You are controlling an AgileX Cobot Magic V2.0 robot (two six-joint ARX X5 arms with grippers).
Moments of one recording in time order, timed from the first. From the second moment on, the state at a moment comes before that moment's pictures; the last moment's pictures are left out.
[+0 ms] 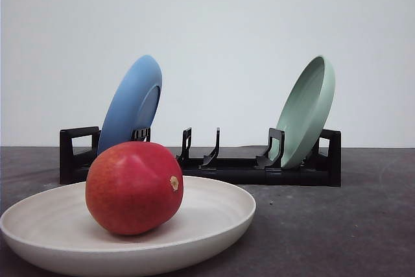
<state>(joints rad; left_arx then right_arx) -0.02 0.00 0.02 -0.18 0.05 -0.04 0.03 0.01 0.01 -0.14 -0.03 0.01</state>
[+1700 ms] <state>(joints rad) -0.02 0.00 0.02 -0.18 0.05 -0.04 0.03 0.01 0.01 -0.14 -0.03 0.01</state>
